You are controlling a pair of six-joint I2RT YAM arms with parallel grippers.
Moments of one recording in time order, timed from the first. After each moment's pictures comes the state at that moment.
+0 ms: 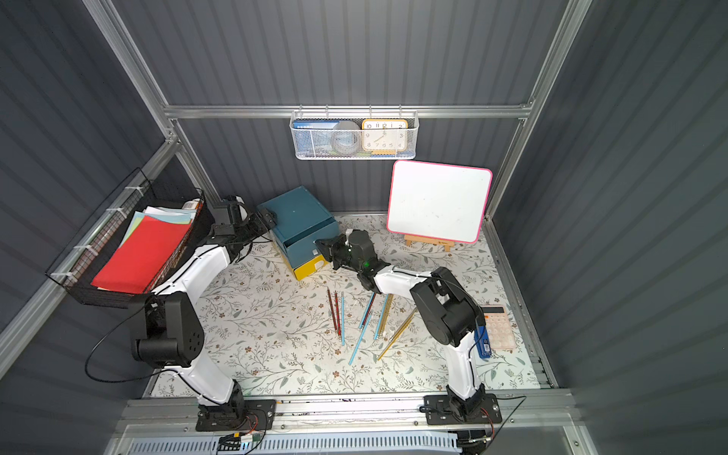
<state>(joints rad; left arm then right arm) 0.04 1.73 1.36 -0.14 0.13 -0.53 0.66 1.99 1.27 0.60 -0.31 1.69</state>
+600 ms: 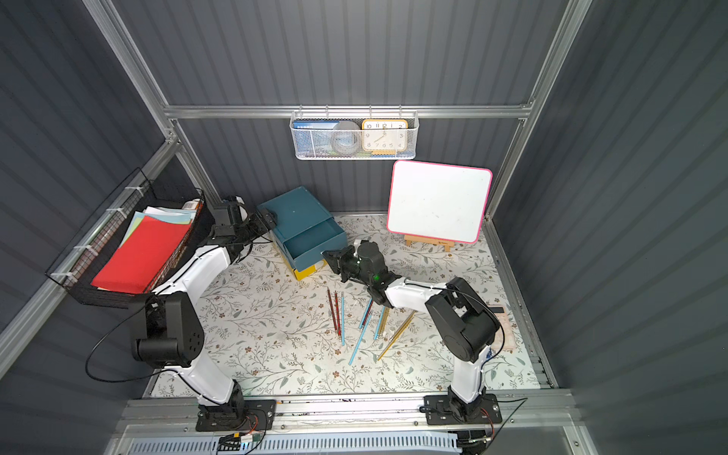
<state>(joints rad) 0.04 1.73 1.35 -0.12 0.14 -0.53 0.68 1.82 1.04 0.64 -0.29 1.69</state>
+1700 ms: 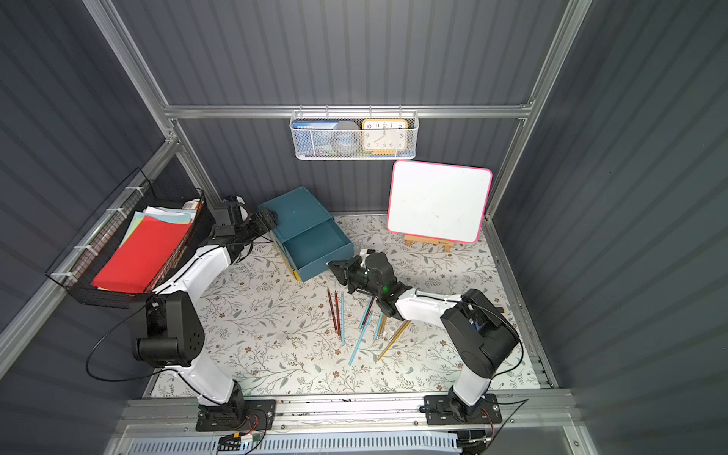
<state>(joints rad) 0.04 1.73 1.35 -0.12 0.14 -0.53 0.69 1.69 0.88 0.64 -0.29 1.70</state>
